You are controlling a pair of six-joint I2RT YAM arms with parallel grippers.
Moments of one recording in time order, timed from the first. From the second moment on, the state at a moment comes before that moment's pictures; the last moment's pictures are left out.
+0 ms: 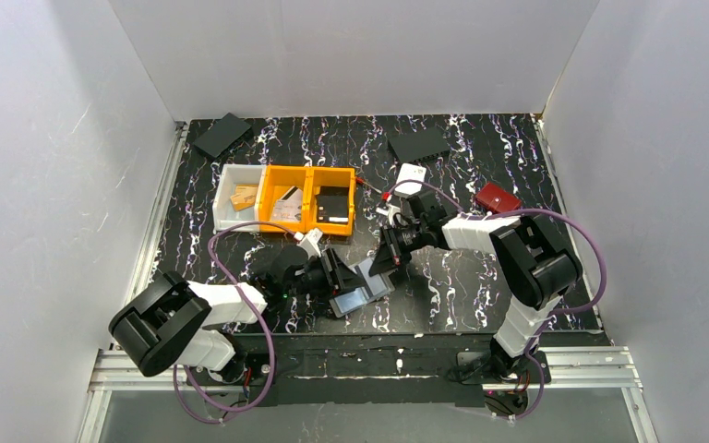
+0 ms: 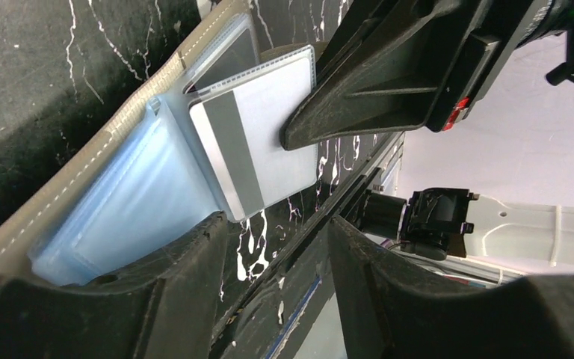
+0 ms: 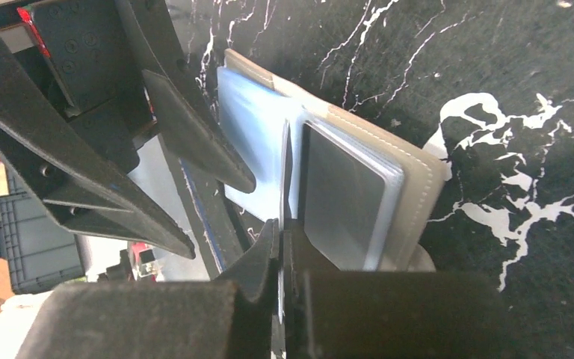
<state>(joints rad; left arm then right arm) -0.75 1.36 0.28 0.59 0.32 -1.12 0.55 1.76 0.87 -0.07 -0.93 0.34</state>
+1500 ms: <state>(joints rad) -0.73 1.50 0.23 0.99 0.32 -1.16 0.47 1.77 0.79 0.29 -1.23 0.61</state>
